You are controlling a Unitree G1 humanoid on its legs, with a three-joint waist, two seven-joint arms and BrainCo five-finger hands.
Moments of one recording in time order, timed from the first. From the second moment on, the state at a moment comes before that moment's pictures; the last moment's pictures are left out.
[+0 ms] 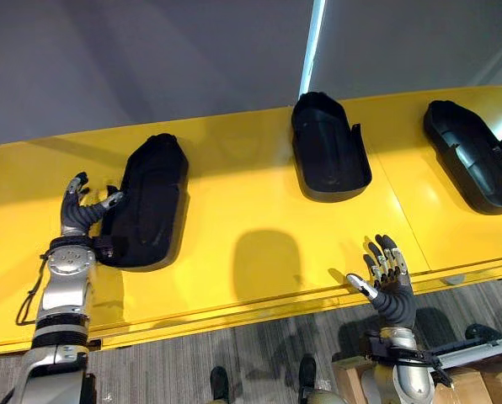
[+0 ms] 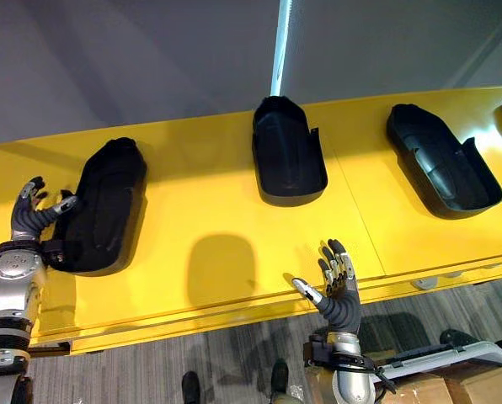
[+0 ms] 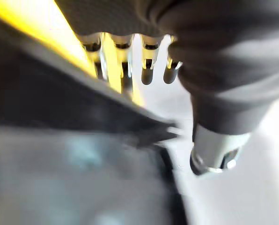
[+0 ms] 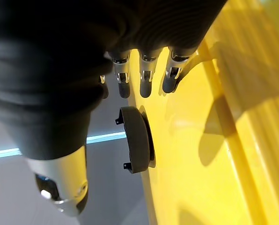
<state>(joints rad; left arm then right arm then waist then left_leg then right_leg) -0.42 0.60 0.19 0.29 -0.32 0.01 0.16 0.33 0.00 0.00 -0.33 0.19 -0.24 -0.02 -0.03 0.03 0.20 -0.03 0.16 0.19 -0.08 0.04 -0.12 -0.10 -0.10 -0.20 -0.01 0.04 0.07</state>
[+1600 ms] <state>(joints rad) 0.22 0.04 0.09 -0.23 -0.31 -0.17 0.04 0.29 0.03 -0.03 -0.33 0.19 -0.23 0.05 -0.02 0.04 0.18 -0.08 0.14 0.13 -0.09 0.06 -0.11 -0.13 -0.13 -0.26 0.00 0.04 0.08</state>
